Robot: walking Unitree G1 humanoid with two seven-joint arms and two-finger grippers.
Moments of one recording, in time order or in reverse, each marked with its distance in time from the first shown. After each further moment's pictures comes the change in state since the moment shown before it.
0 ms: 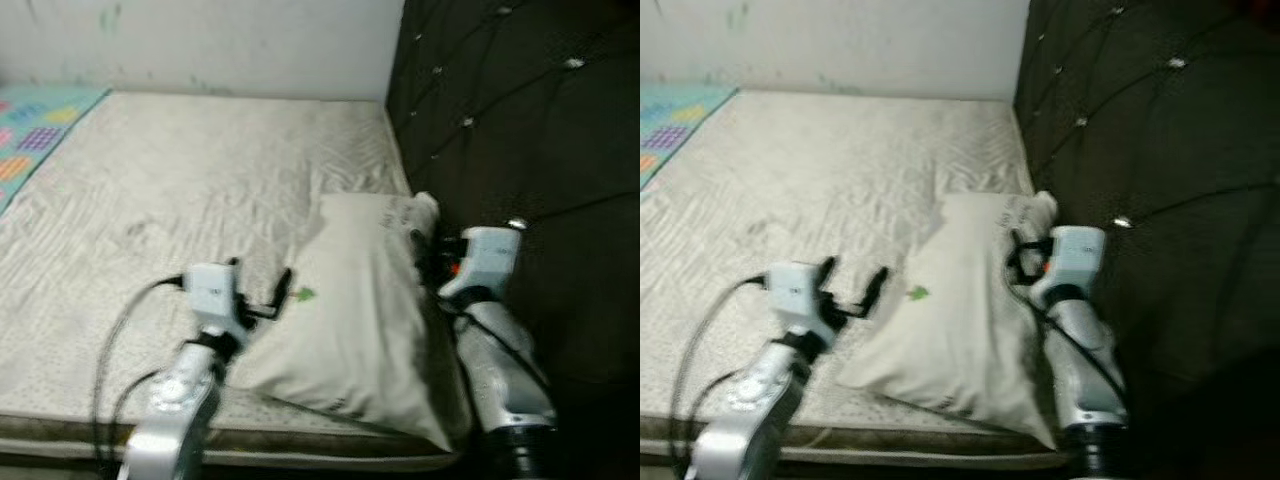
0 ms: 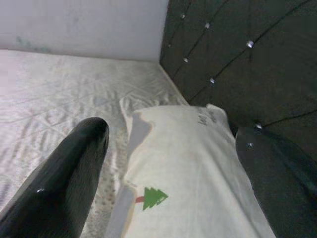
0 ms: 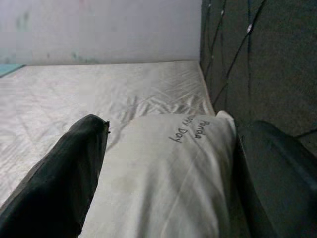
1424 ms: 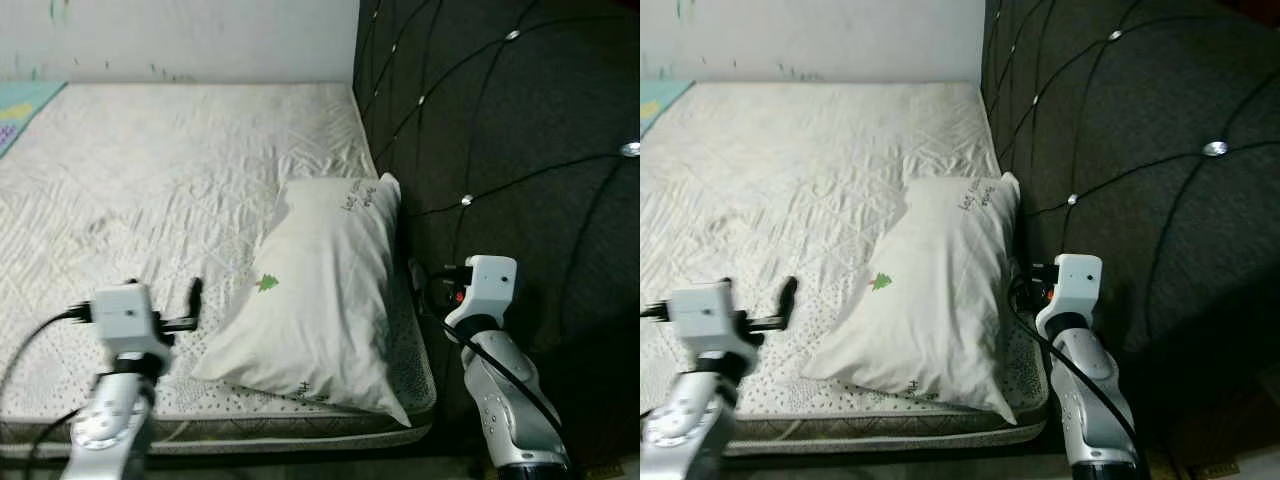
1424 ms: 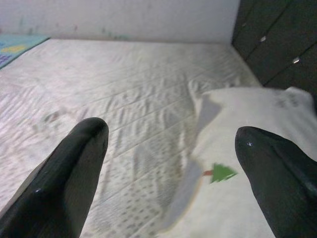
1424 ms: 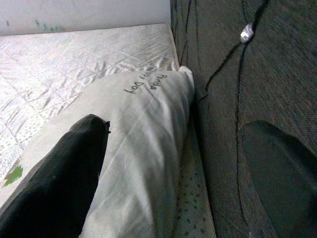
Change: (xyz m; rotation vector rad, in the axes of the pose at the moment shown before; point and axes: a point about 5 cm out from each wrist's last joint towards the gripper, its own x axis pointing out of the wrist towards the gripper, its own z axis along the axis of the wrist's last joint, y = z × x) left arm -0.049 0.062 0.010 0.141 0.033 0.364; right arm -0.028 -0.005 -0.016 0.011 0.072 -0.020
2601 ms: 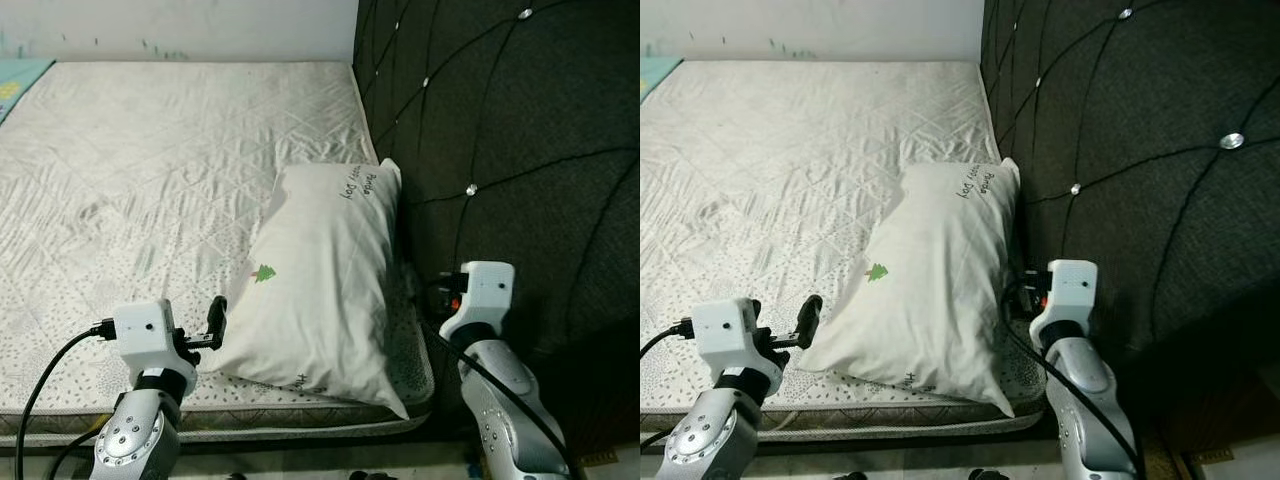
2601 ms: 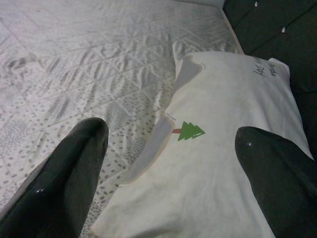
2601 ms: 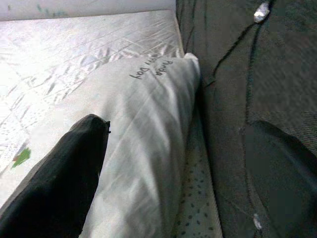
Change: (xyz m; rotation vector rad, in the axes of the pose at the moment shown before) left arm -0.016 -0.027 -0.009 -0.138 0.107 -0.033; right arm -0.014 0.010 0.003 -0.003 0.009 0.016
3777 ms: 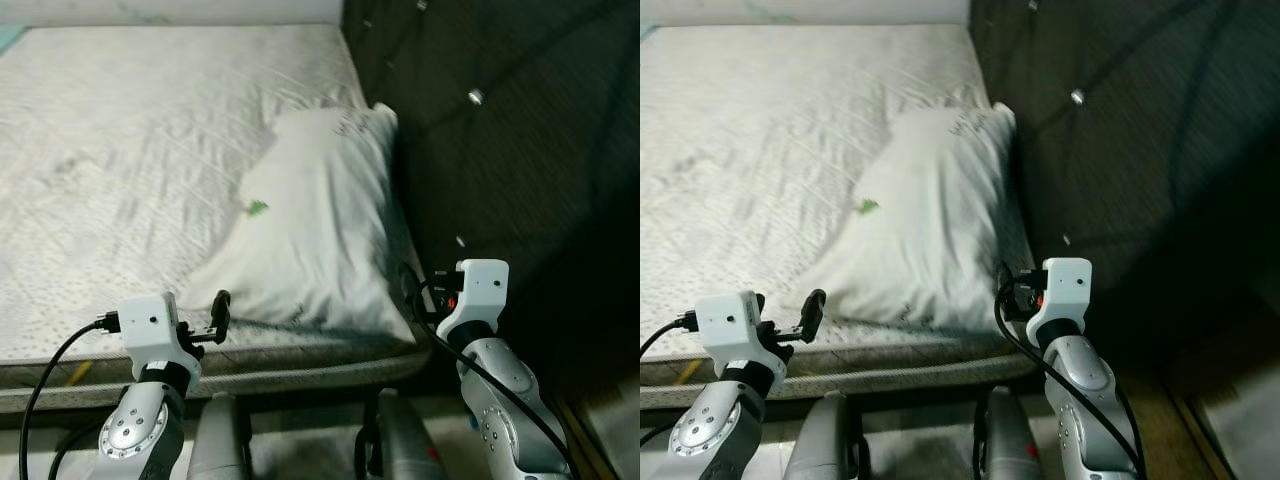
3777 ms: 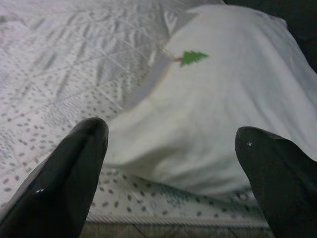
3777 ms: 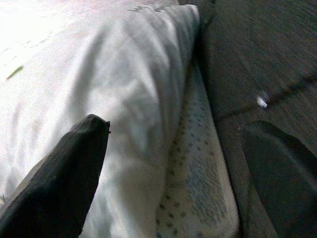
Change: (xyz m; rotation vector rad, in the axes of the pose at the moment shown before) left arm 0.004 -0.004 0.005 -0.001 -0.009 -0.008; right arm 0.001 0.003 0.002 -0.007 0.015 0.038
